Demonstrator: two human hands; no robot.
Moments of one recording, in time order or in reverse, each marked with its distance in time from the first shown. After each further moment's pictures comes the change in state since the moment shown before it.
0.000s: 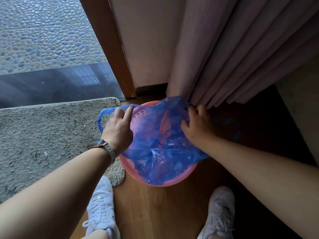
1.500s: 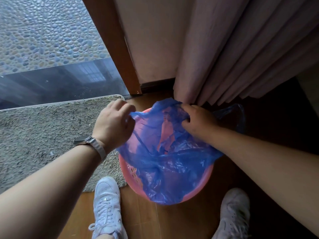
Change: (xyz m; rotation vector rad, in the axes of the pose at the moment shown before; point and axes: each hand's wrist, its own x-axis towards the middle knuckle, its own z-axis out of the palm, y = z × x) left_hand 0.016 -0.018 -0.029 -0.010 0.187 0.288; right_hand 0.030 -0.014 0.013 0.152 -0.191 -0.121
